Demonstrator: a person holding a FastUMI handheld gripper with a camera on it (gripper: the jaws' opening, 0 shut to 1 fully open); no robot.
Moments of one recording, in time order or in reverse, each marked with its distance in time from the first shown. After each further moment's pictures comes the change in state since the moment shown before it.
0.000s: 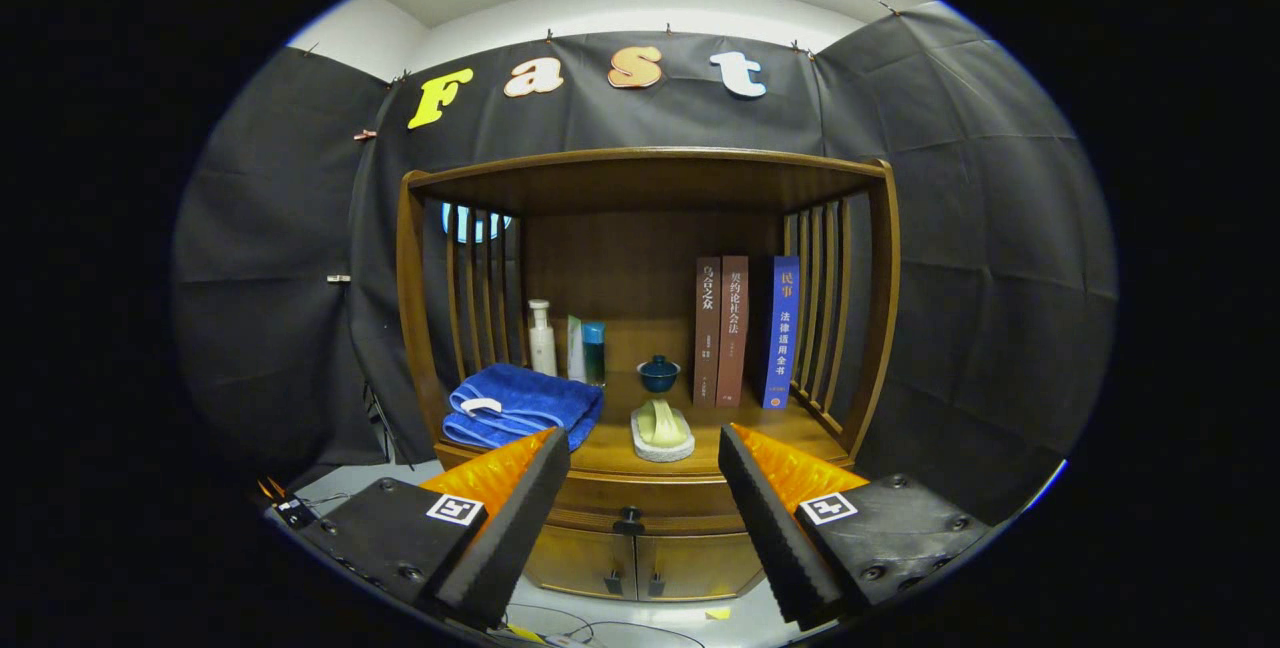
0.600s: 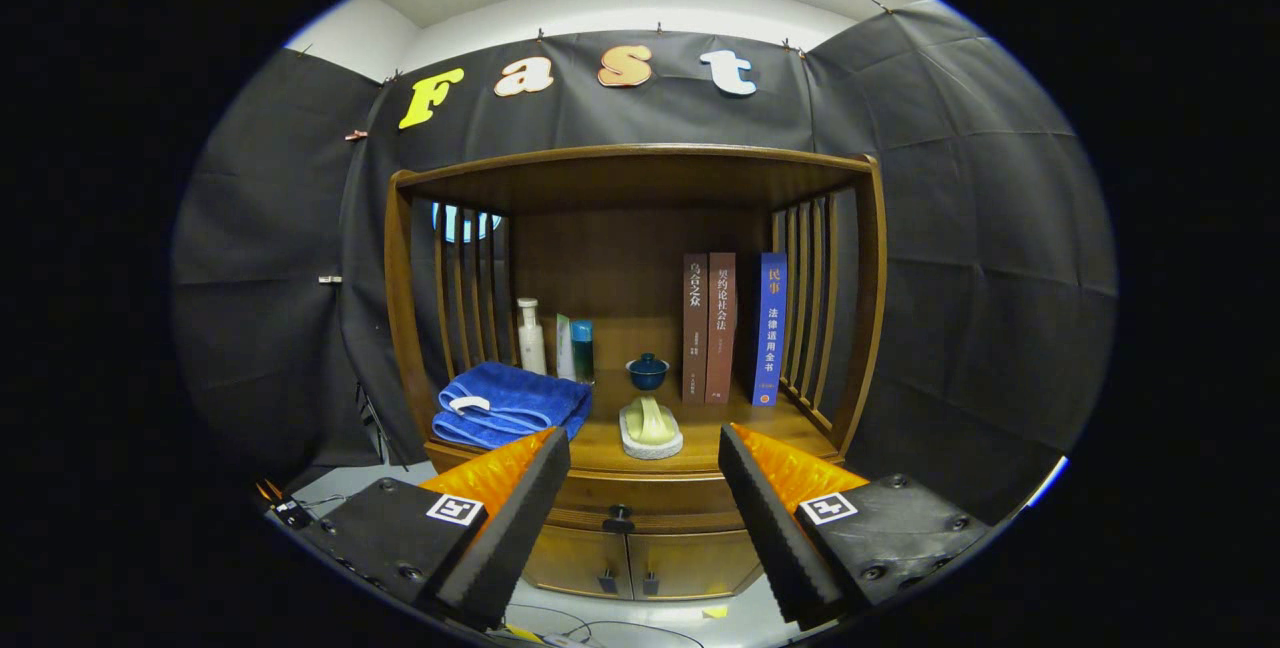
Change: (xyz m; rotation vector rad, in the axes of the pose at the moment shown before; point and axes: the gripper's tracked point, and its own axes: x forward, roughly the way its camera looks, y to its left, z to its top) arm 0.000 -0.010 -0.003 0.004 0.002 -0.019
